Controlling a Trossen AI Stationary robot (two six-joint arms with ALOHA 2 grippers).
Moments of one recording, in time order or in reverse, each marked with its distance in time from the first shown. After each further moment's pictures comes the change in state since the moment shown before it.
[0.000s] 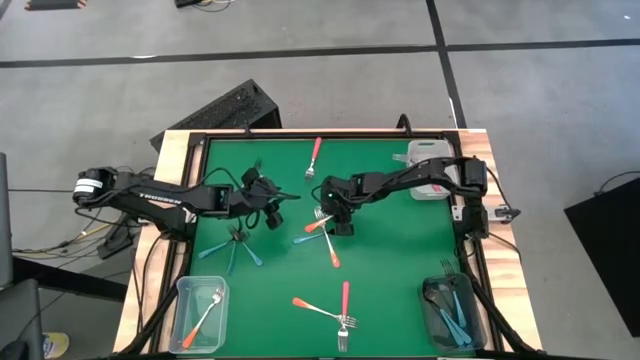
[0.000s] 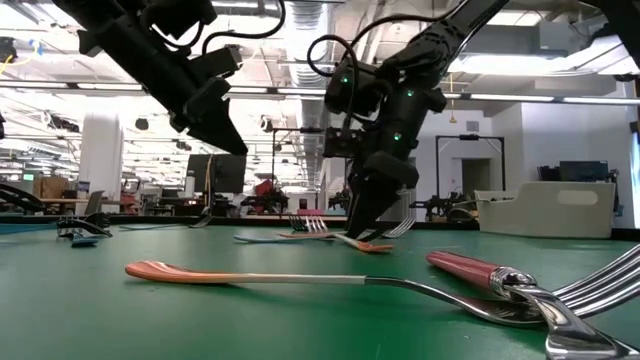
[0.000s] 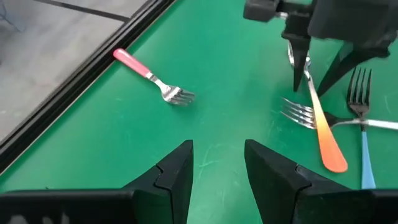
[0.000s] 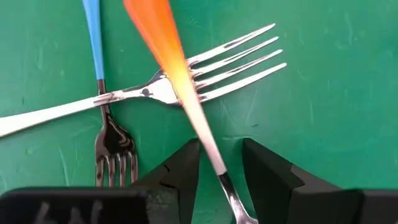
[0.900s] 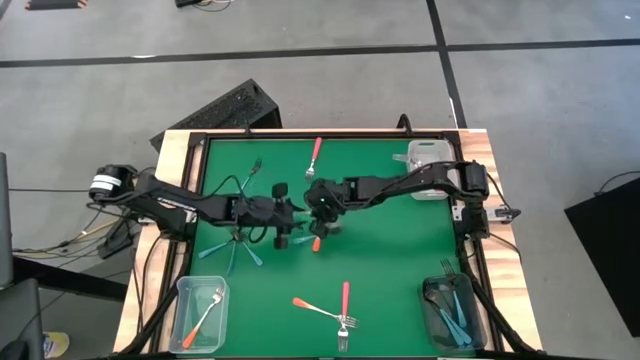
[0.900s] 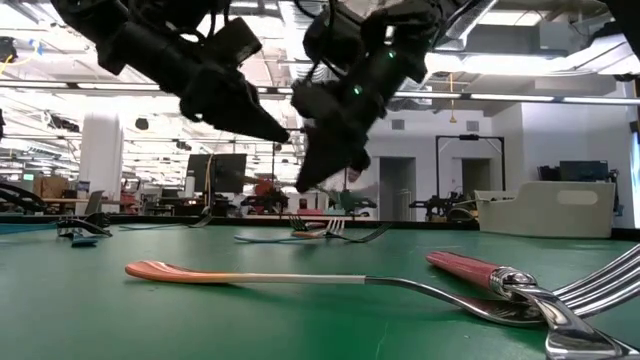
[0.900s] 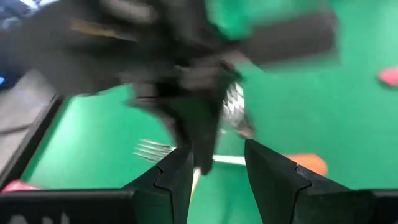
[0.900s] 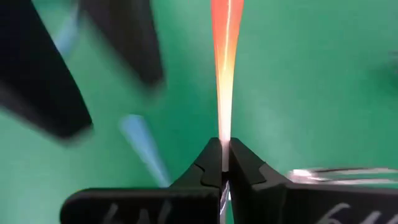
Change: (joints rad) left arm -0.099 0.168 0.000 0.356 0.269 0.447; right arm 0.084 -0.025 0.162 0.126 -0.024 0.534
